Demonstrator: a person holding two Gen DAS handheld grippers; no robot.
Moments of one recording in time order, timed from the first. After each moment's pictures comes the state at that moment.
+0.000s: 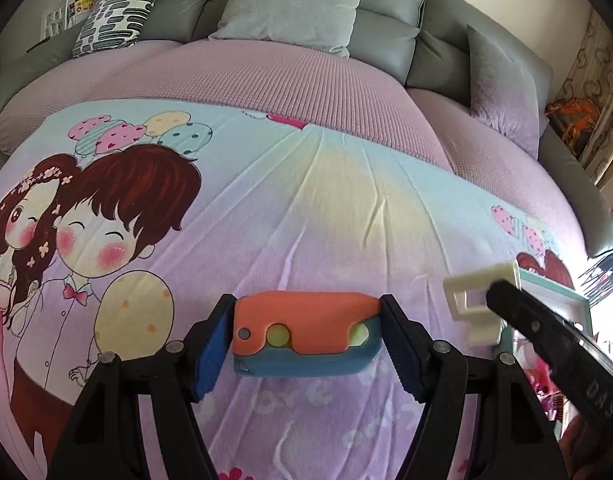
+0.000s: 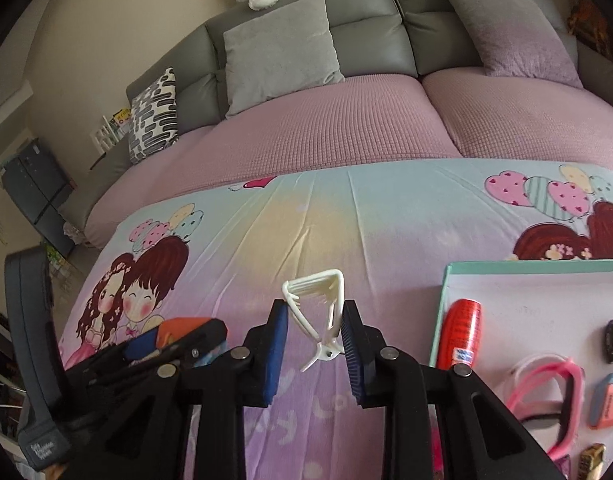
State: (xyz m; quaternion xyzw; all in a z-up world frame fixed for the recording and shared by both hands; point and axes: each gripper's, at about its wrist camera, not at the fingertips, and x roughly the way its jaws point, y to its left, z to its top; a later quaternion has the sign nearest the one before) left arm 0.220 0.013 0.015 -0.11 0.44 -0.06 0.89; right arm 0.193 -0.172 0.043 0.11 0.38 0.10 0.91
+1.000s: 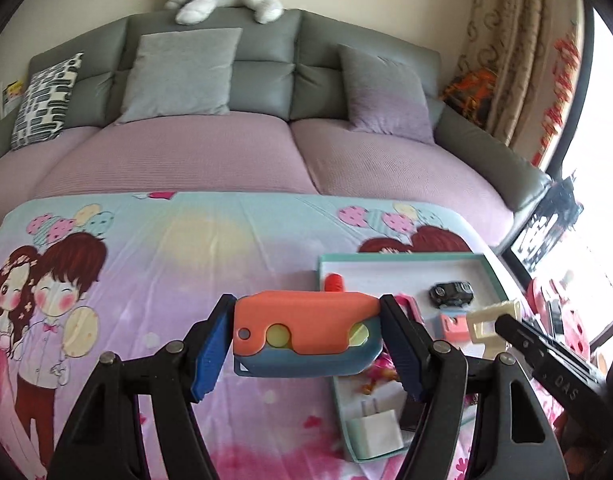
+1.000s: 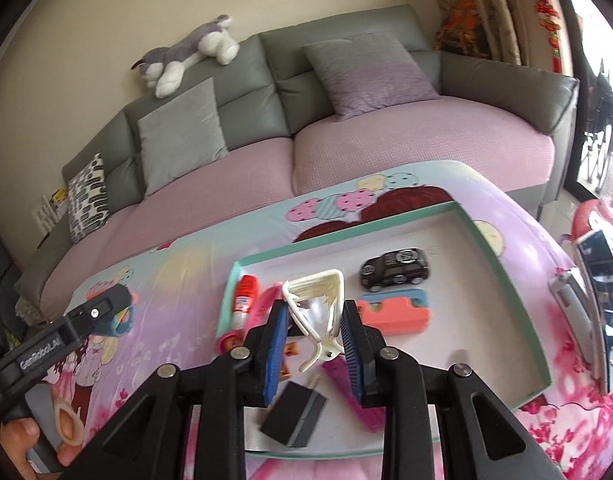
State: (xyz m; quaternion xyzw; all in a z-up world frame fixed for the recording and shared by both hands) left arm 0.125 -0.098 0.098 -0.03 0.35 -0.20 0.91; right arm 0.034 -0.320 0.082 0.17 0.30 -0.08 0.93
